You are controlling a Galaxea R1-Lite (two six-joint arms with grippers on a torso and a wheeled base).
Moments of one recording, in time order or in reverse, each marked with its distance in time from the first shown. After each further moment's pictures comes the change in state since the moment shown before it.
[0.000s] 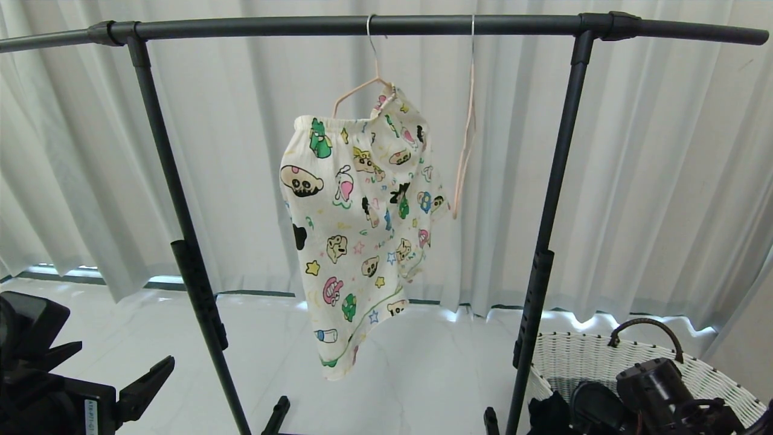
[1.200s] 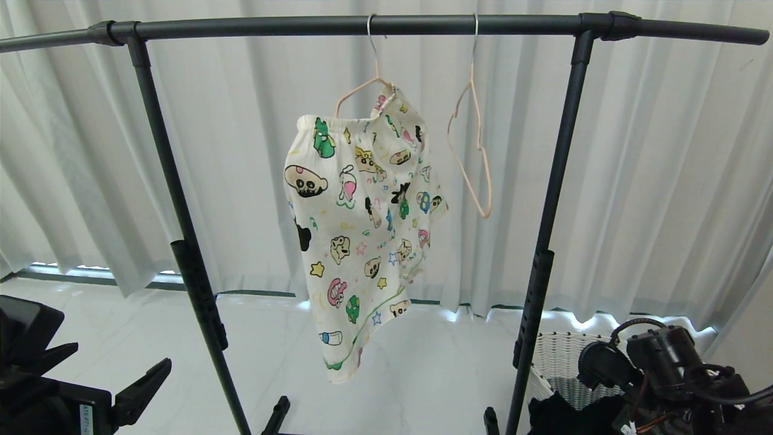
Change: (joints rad) left arm -0.001 -0.021 0.010 0.000 0.002 0.016; right arm -0.094 -0.095 -0.123 0.126 -0.041 0.016
